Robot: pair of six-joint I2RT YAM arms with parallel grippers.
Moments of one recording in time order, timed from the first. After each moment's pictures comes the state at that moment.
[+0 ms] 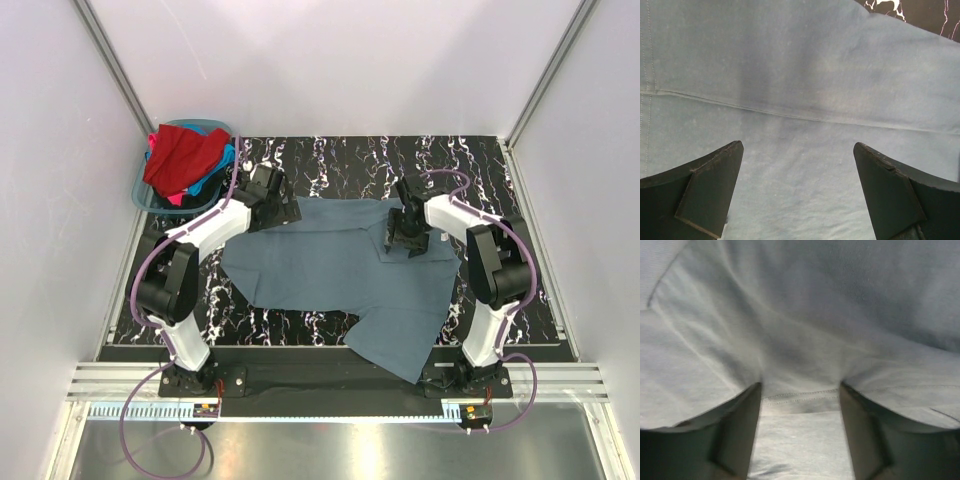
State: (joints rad) left arm -0.41 1.75 1.25 -0.43 -0.17 -0.59; right arm 0.30 1.88 1.24 -0.64 0.01 0.48
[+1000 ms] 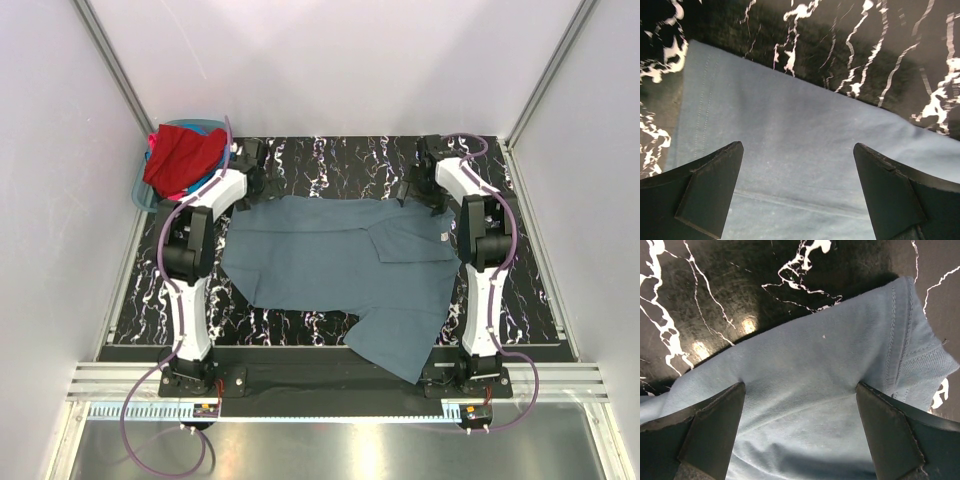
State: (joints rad) left arm -0.24 2.10 1.64 -0.54 -0.16 -0.55; right arm 0.12 2.25 1.82 -0.75 0.12 0.46
